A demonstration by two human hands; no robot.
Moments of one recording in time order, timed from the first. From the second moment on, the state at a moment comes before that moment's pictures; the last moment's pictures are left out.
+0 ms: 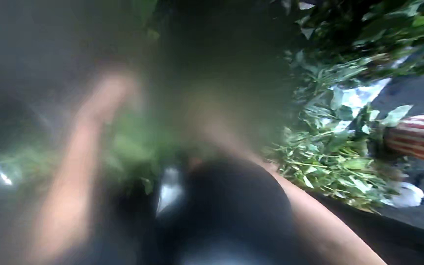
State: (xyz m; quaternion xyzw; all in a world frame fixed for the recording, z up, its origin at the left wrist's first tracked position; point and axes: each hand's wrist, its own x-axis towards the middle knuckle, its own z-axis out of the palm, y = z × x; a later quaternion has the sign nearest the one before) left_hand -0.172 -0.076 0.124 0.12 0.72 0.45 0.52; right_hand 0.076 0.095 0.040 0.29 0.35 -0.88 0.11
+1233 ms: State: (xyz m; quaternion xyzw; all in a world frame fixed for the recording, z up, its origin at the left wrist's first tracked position) left_hand 0.222 0.261 0.023 0.48 0.55 0.07 0.68; right_hand 0.368 0.268 -0.007 0.53 0.25 -0.69 -0.43
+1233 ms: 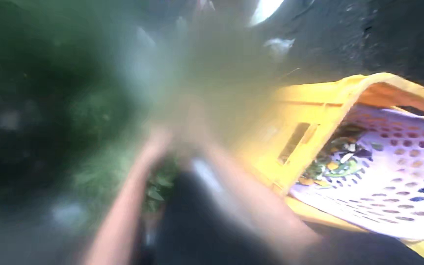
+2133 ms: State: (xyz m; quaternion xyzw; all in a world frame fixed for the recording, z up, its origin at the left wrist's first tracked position) left_hand 0.212 0.246 0.001 0.36 0.57 0.12 0.73; right_hand 0.351 0.248 -0.013 0.56 0.19 -0.74 -0.32
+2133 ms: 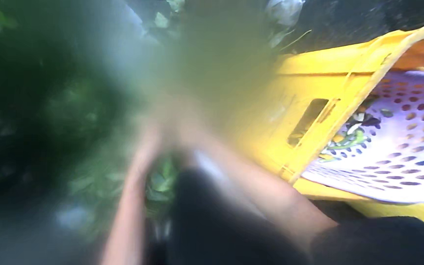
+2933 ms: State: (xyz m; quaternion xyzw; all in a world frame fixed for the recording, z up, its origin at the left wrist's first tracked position) left_hand 0.237 0.350 -0.036 0.74 0.60 -0.05 0.31; right_hand 0.435 0.192 -0.135 0.81 0.54 -0.23 0.02
